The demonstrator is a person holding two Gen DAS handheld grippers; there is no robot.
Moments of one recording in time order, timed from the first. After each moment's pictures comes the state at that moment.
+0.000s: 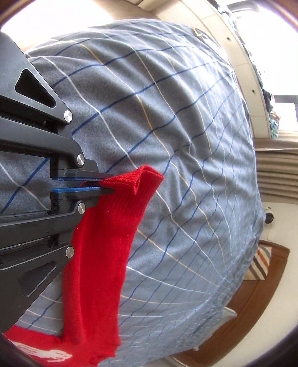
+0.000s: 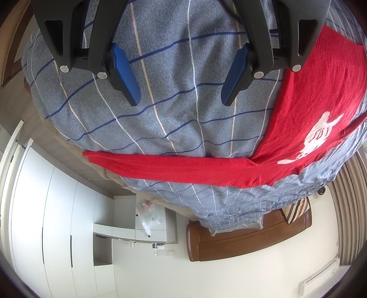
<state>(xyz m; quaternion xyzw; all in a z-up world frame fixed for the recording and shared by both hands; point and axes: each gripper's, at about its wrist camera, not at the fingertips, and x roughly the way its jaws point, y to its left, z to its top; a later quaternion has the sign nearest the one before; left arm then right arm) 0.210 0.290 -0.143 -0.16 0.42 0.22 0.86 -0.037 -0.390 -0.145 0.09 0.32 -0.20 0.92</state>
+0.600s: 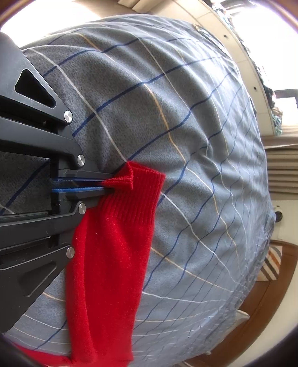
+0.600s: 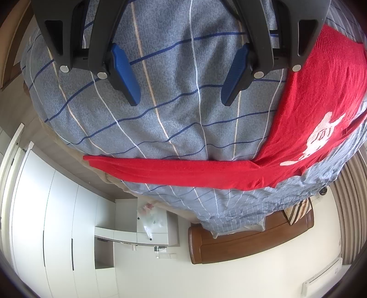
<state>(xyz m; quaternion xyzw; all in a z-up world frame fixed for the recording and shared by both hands) 0.216 0.299 -0.172 -0.15 0.44 0.22 0.86 -0.034 -0.393 -0.148 0.10 0.32 -0.20 0.92</state>
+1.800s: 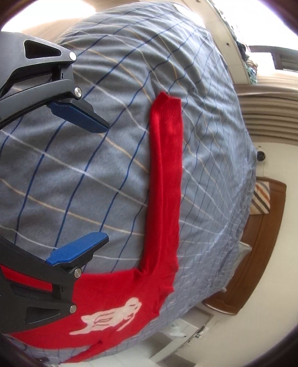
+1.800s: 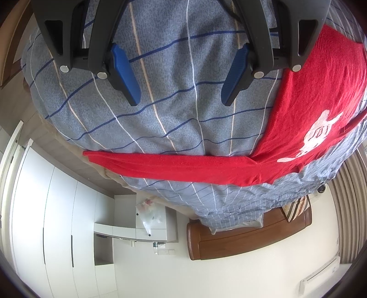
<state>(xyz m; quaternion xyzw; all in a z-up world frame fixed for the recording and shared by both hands) 0.115 0.167 -0.120 -0.11 0.39 0.04 0.91 -0.036 -0.388 -0.144 0.09 0.31 -0.20 0.93</state>
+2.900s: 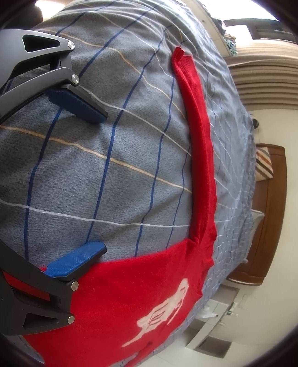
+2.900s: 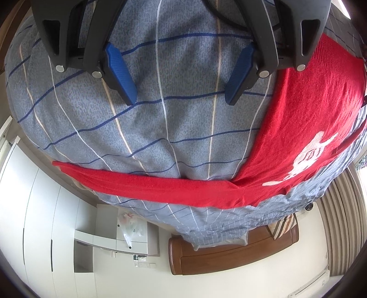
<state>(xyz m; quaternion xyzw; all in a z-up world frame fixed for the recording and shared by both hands) 0.096 0.114 -0.176 -0.04 0.38 -0.01 0.93 -0.015 -0.372 -0.169 0.08 0.36 -0.14 0.92</state>
